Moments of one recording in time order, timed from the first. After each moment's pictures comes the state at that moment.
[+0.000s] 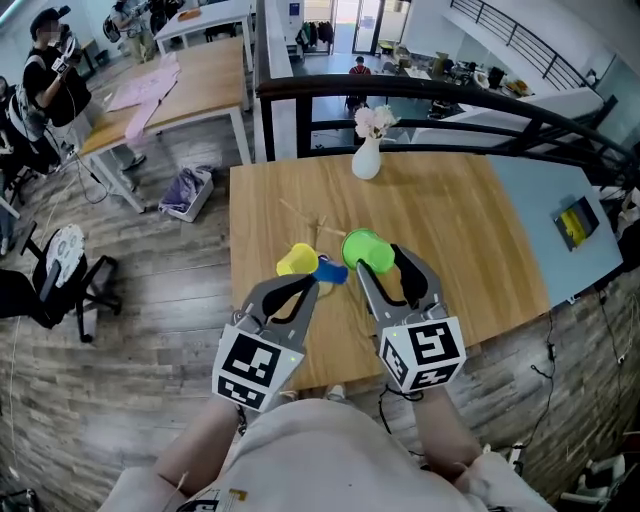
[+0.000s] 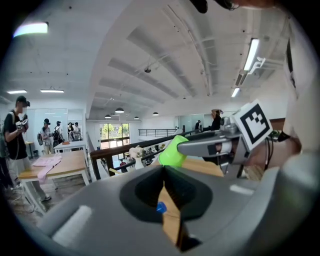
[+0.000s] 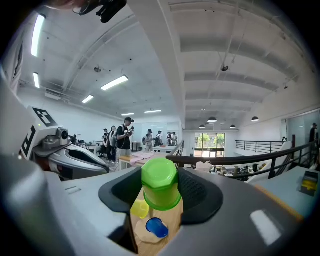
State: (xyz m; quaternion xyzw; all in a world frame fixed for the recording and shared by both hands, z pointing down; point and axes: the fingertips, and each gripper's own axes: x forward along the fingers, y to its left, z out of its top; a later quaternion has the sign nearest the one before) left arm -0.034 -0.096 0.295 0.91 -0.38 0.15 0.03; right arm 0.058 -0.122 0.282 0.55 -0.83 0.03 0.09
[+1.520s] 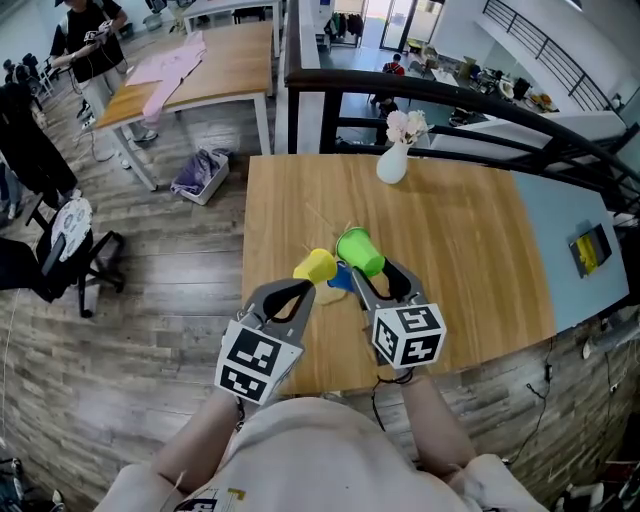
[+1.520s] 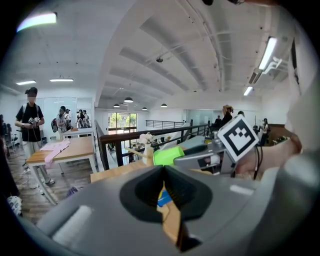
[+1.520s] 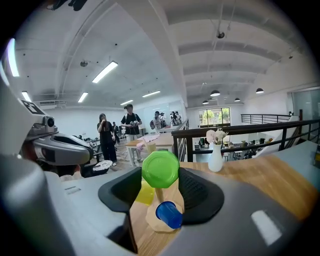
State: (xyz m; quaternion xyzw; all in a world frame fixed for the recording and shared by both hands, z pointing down) left arm -0.077 -0.130 0.347 0.89 -0.42 0.18 0.08; right arm 0.024 -0.182 0.390 0.51 -0.84 0.15 0.14
